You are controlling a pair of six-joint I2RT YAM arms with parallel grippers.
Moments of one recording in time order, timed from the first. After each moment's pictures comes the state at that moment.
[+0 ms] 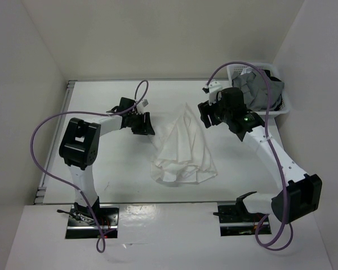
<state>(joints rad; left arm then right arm) -0.26 1.96 1.22 -0.20 0.49 -0.26 0.35 1.27 1.17 -0.48 -0.08 -0.18</state>
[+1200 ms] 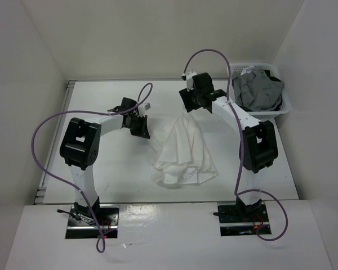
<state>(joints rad) -0.27 1.97 1.25 -0.33 0.45 -0.14 0.39 1.87 1.55 -0.40 0.00 -0.13</state>
